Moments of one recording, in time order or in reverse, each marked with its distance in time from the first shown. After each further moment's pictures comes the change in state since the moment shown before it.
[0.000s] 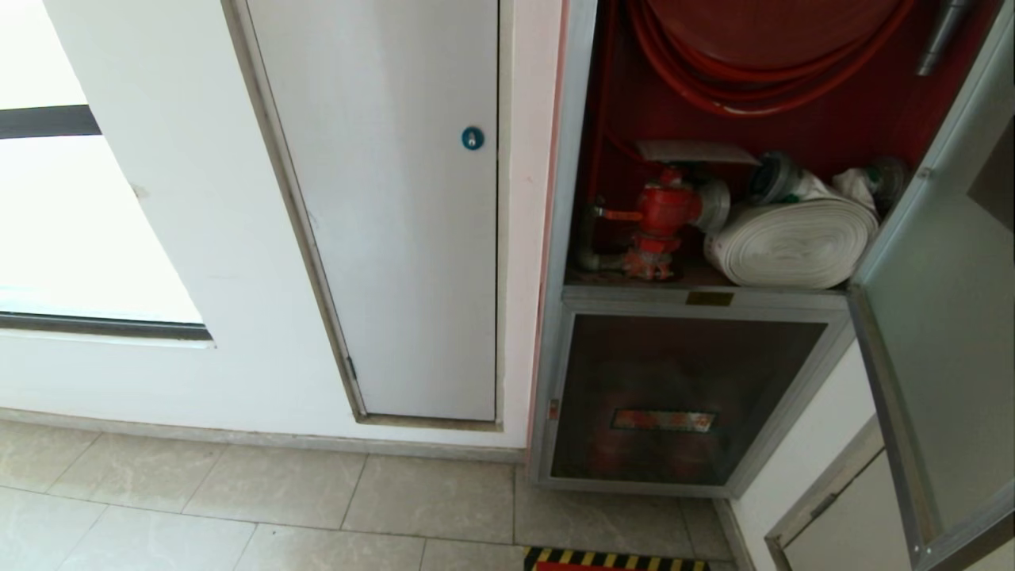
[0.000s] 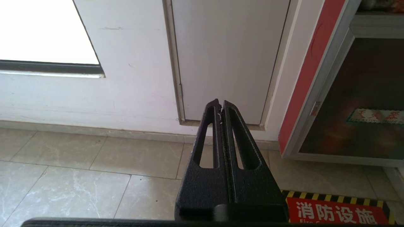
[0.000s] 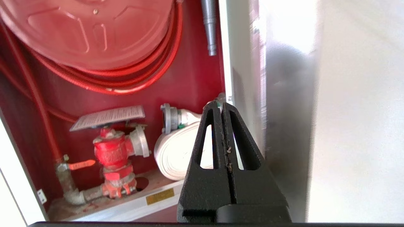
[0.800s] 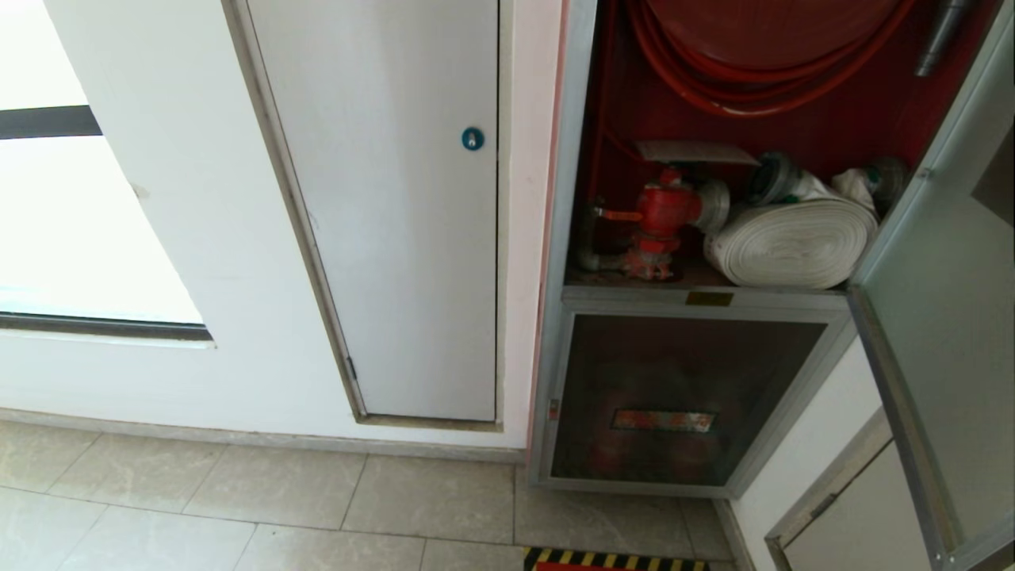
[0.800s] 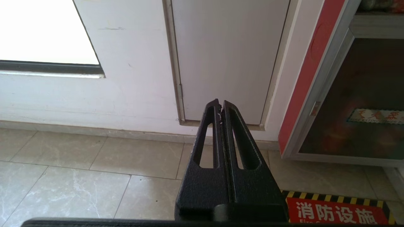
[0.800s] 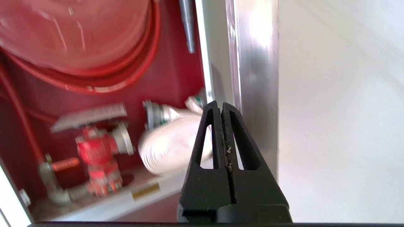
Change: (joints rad) left arm 0.000 0.000 0.000 0.000 0.000 0.000; right arm 0.000 -0.149 -0.018 0.186 -0.080 0.001
